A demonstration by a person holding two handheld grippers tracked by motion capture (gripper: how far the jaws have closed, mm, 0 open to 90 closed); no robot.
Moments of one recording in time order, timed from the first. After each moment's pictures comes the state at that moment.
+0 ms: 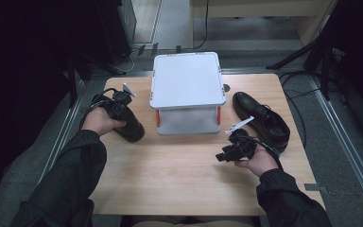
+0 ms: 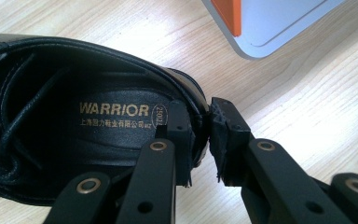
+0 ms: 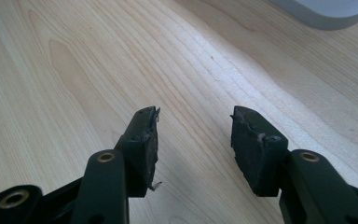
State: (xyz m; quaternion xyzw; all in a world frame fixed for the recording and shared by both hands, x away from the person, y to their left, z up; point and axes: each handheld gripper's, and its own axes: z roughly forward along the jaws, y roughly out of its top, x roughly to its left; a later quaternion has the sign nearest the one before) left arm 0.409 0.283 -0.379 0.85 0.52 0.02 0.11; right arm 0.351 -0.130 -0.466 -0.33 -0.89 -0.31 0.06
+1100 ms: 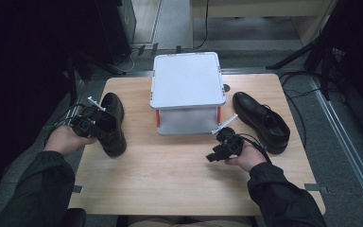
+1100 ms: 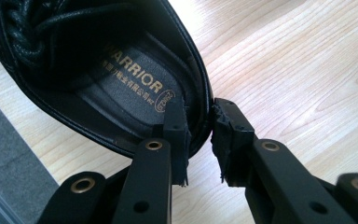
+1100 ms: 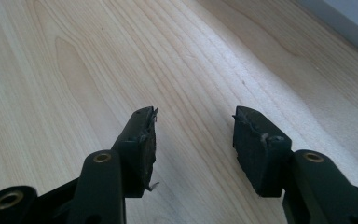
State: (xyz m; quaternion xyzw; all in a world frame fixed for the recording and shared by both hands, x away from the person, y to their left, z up) left arm 0.341 0.351 -0.371 0.83 0.54 -0.01 0.13; right arm 0.362 -0.096 -0.471 -0.29 -0.91 -0.29 0.08
